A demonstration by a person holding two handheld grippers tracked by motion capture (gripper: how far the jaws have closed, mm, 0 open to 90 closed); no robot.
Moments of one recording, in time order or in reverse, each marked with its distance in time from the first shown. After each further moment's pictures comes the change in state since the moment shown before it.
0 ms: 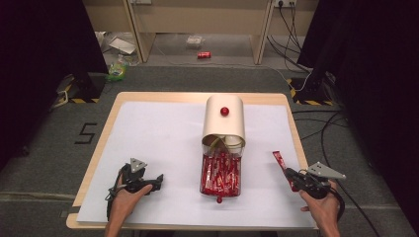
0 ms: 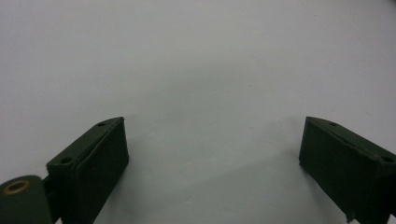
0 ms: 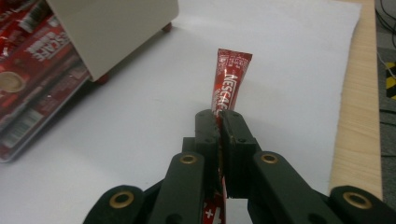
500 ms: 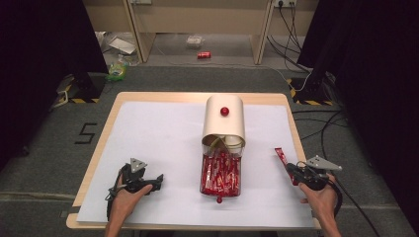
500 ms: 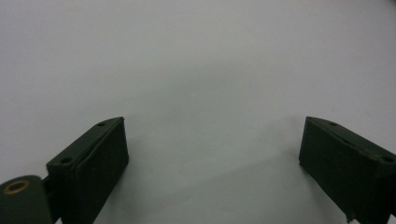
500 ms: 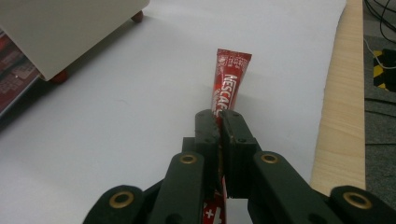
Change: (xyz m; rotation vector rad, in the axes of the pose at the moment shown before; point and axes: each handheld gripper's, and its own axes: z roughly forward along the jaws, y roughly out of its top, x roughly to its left) left arm 0.000 0.000 0.000 0.000 0.000 0.000; right arm -0.019 0.004 0.021 0.045 -0.042 0.015
